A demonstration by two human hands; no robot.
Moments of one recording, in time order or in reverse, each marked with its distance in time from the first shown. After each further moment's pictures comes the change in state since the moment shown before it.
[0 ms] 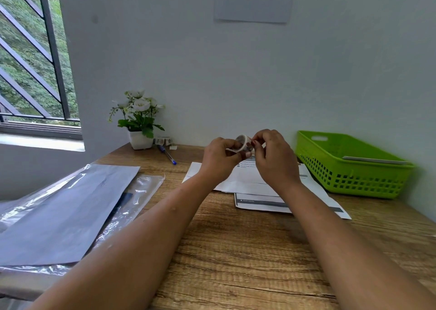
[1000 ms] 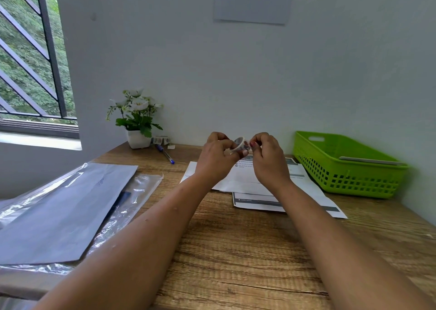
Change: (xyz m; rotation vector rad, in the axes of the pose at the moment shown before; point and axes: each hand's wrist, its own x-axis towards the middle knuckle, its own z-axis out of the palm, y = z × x) left_hand 0.002 -0.001 -0.002 0.269 0.045 0.078; right_hand 0.001 0.001 0.015 0.201 -0.062 0.182
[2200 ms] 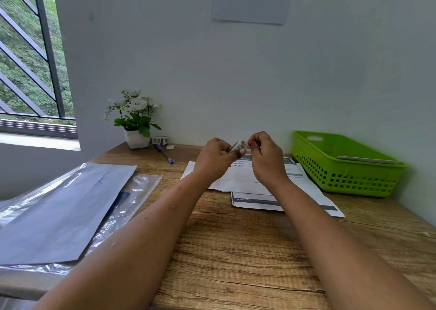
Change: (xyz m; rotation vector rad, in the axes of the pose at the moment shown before) left_hand 0.005 -0.004 0.003 -0.056 -0.053 -0.114; right_hand -0.001 -0.007 -0.001 0.125 0.016 0.033
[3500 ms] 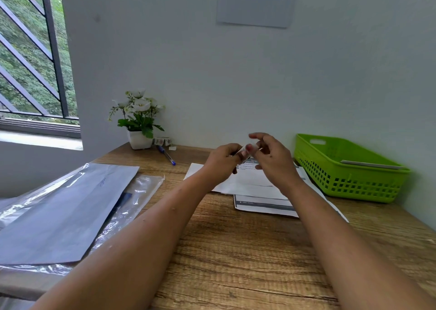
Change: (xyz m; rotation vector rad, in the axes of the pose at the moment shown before) left_hand -0.009 0.009 -0.004 -0.181 -0.211 0.036; right_hand 0.002 0.001 -0.018 0.182 -0.168 0.051
